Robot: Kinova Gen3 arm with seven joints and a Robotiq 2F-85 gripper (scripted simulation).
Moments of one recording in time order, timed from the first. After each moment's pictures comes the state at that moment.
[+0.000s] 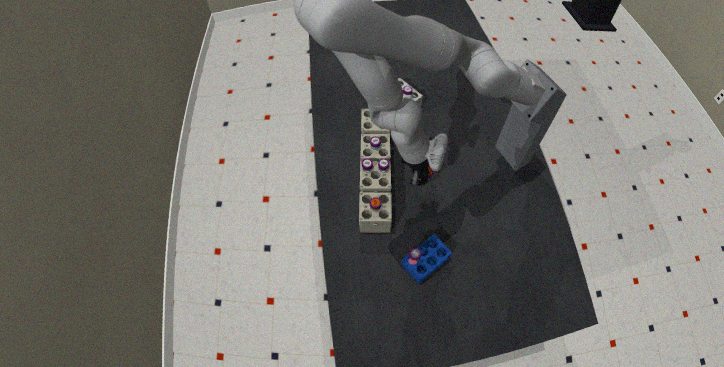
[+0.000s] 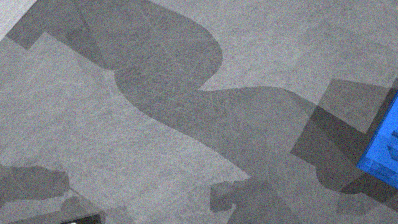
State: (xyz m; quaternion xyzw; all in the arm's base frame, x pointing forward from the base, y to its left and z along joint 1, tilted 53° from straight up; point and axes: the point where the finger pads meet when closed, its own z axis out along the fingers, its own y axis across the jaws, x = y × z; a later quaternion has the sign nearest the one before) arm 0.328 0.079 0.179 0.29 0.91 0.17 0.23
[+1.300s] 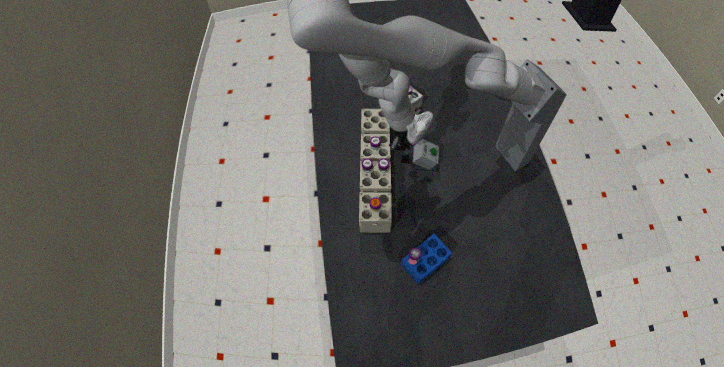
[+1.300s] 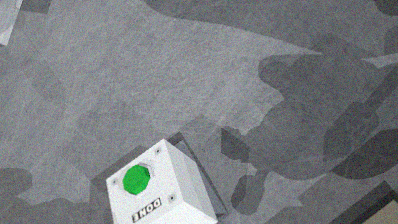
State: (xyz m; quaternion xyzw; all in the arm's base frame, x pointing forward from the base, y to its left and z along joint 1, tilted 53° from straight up) arm 0.340 -0.030 0.163 0.46 0.84 0.18 0.23
